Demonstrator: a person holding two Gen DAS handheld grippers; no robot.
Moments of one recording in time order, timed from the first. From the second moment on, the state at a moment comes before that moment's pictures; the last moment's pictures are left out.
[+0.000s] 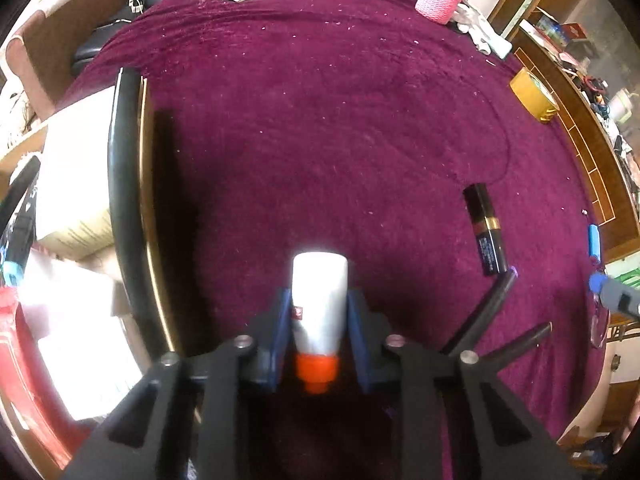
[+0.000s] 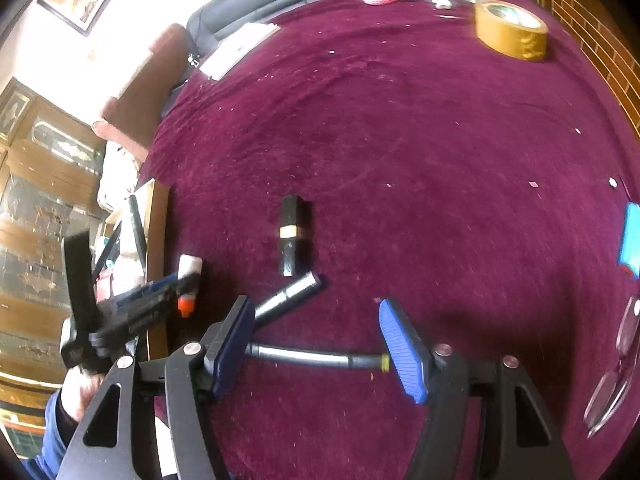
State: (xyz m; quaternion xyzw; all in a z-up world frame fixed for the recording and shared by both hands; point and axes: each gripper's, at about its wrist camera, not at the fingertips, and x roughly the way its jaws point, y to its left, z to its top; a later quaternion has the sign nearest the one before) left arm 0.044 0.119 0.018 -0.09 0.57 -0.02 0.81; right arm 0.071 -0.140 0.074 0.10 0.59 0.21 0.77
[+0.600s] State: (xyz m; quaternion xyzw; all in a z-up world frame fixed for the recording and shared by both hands) left arm 0.021 0.089 0.016 -0.06 0.55 -0.01 0.83; right arm 0.110 -0.060 0.021 -0.08 0.61 0.22 0.76
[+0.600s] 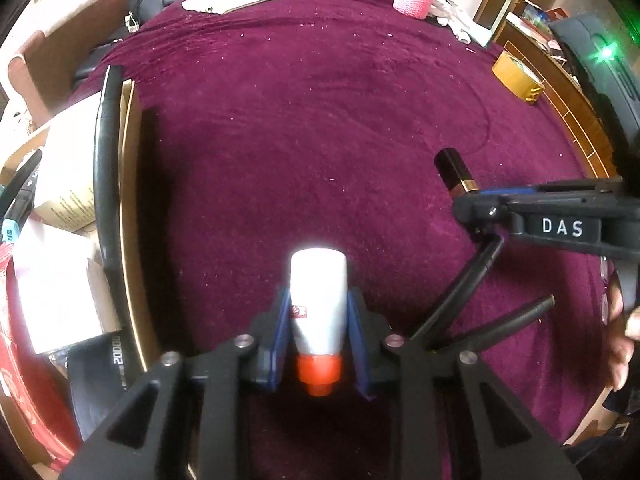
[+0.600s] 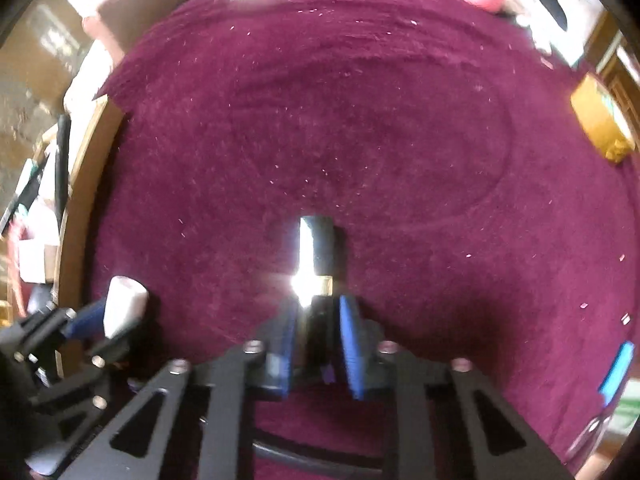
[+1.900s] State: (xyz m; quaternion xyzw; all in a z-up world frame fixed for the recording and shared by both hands) left arm -0.056 0.160 0.095 -0.16 0.47 -0.01 0.87; right arm 0.015 0.013 0.101 -0.03 0.56 0.38 0.74
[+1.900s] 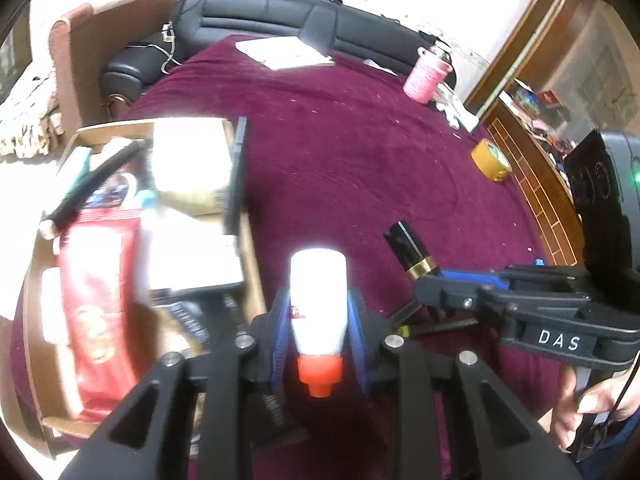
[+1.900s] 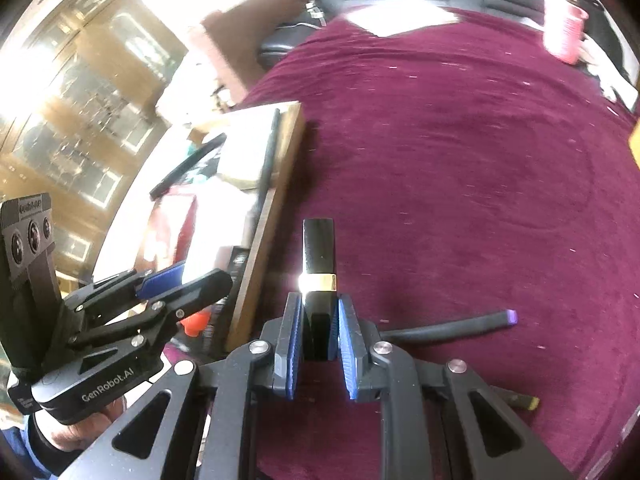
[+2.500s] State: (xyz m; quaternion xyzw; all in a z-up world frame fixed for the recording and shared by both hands) left arm -0.129 0.279 0.092 -0.22 0.45 0.10 0.86; right arm -0.032 0.130 0.090 -0.07 0.56 0.46 0.68
